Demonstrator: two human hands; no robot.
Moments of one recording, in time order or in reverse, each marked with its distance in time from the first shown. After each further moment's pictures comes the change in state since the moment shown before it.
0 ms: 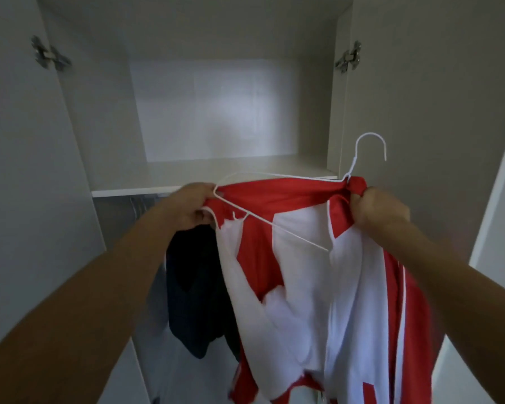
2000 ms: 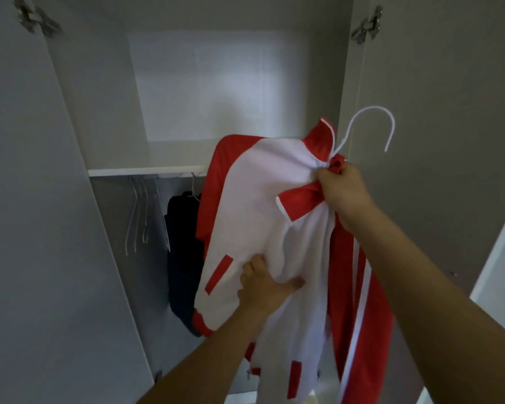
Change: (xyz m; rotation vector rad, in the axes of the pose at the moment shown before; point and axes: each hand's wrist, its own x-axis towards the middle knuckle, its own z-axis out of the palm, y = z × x) left_hand -0.016 -0.197 0.135 0.704 0.253 -0.116; right_hand -0.020 -0.066 0.025 0.933 -0.088 -0.009
